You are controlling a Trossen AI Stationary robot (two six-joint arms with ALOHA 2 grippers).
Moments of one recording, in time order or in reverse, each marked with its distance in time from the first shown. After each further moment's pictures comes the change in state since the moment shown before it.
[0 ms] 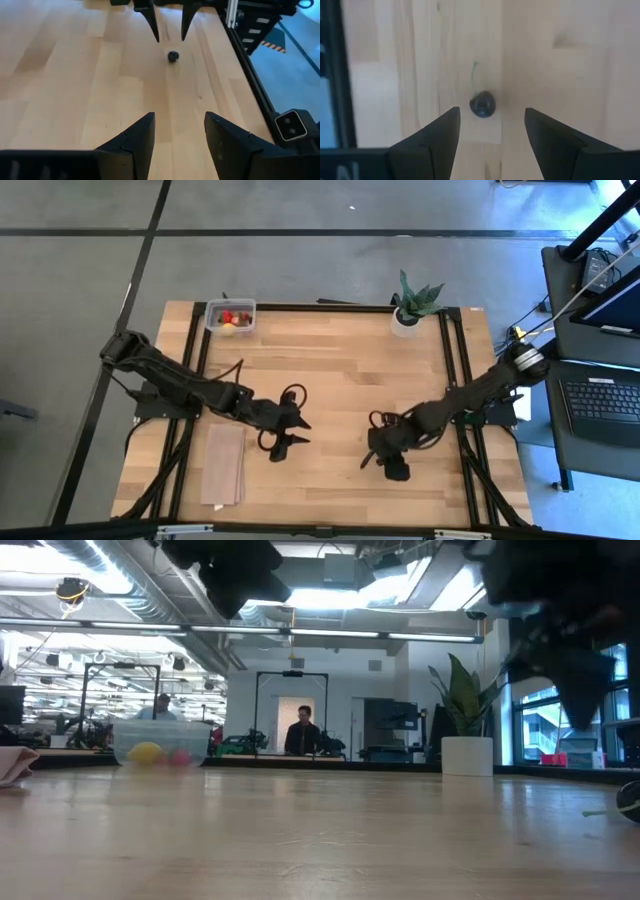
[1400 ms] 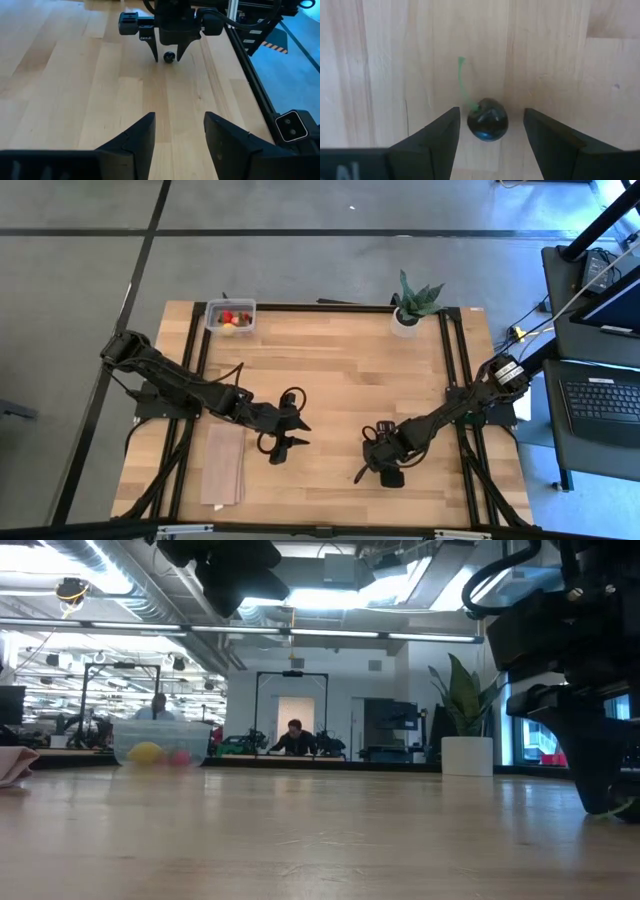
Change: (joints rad) left arm -0.021 0.007 0.001 0.005 -0.030 -0.009; right arm 0.043 0.206 0.001 0.077 0.059 -0.028
